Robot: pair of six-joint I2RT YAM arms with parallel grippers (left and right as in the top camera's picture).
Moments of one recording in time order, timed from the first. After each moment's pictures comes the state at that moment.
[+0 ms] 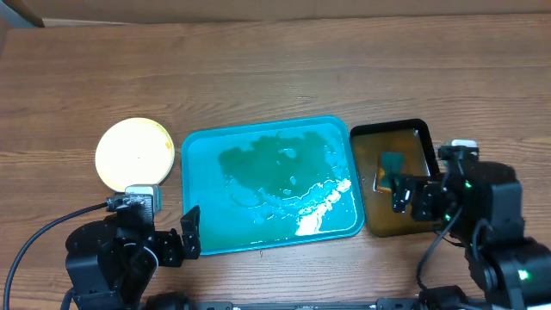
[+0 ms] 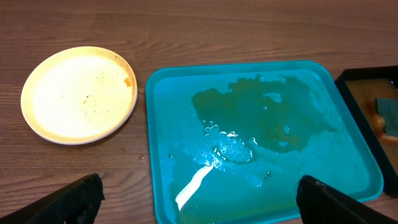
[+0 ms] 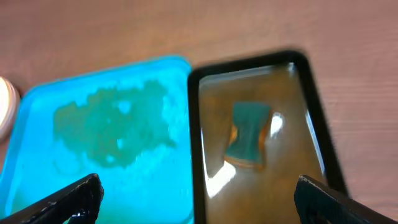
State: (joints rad) left arm 0.12 0.50 0.93 -1.11 0.23 -0.01; right arm 0.15 0.73 0.90 -0.90 -0.11 0.24
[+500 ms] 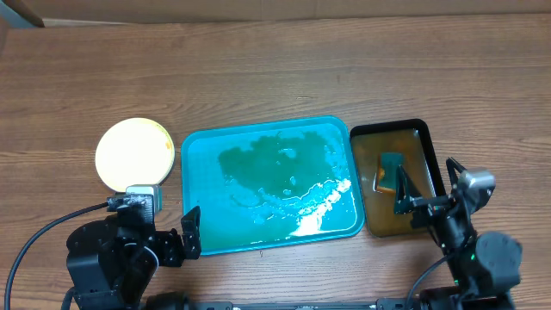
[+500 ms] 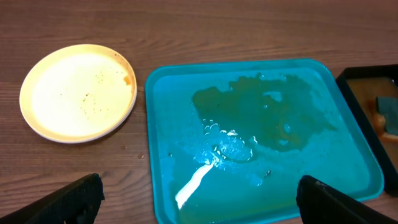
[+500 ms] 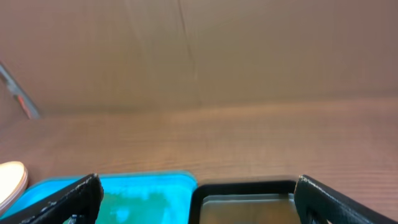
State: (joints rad) left arm 0.12 0.50 0.93 -1.11 0.23 -0.01; right arm 0.11 0.23 0.34 -0.19 -0.11 0.18
